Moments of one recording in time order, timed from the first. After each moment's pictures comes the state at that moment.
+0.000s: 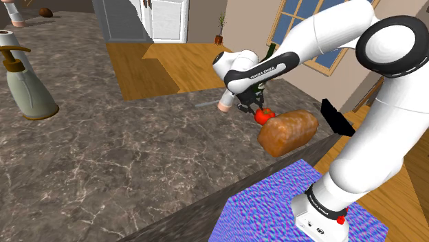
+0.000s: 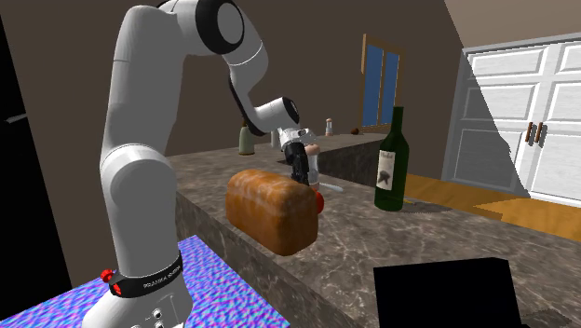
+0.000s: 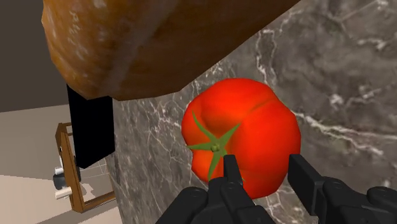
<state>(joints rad) -0.20 0.24 0.35 -2.05 -0.62 1.60 1.02</state>
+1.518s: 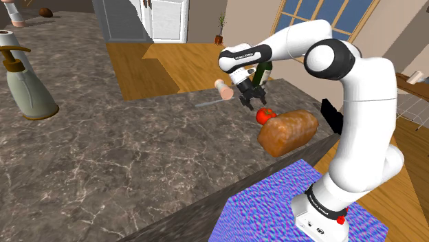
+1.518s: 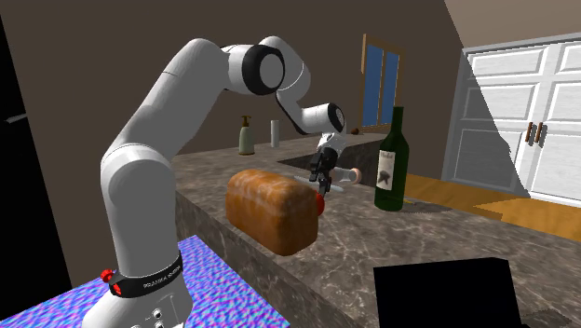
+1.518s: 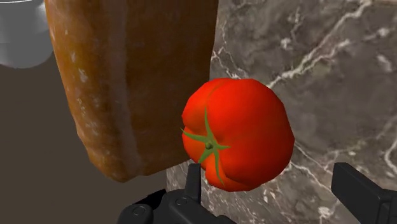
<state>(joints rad) -0.23 0.62 0.19 -1.50 -0.37 1.19 1.45</state>
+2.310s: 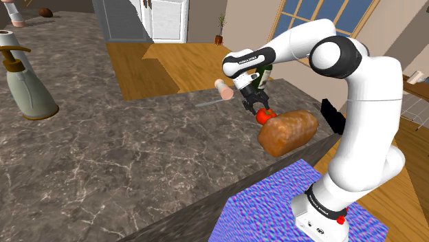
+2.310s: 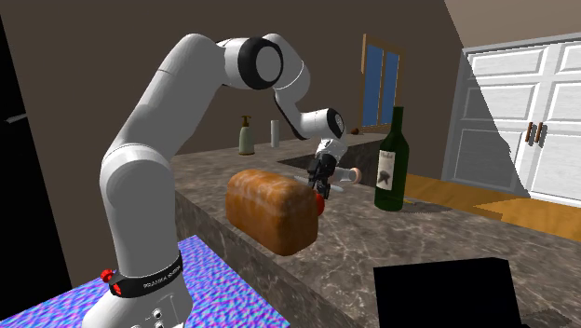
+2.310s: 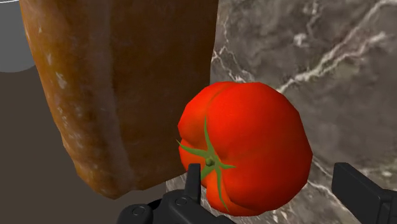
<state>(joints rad) -0.25 0.58 0.19 -1.62 -0.37 1.26 1.47</state>
